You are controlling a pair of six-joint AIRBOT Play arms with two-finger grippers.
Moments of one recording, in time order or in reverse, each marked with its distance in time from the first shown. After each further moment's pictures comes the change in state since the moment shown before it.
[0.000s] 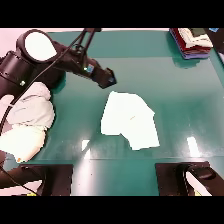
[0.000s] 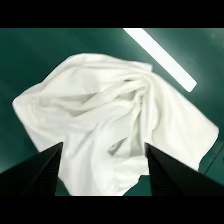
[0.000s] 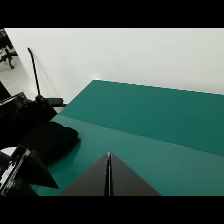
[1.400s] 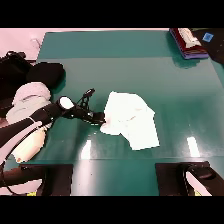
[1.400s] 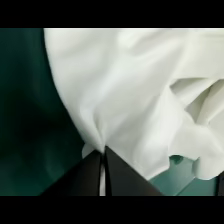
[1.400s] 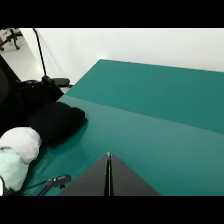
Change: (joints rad) left arm 0.064 -0.019 -0.803 -0.442 0.372 0.069; right arm 0.000 0.000 0.000 -0.003 0.102 0.022
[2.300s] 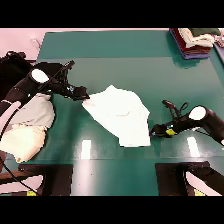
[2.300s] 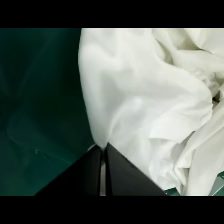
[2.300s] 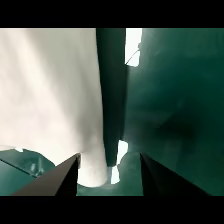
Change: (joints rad) left arm 0.269 0.002 0.288 0.185 -0.190 0.006; right arm 0.002 -0.281 -0.809 -0.105 0.198 0.102
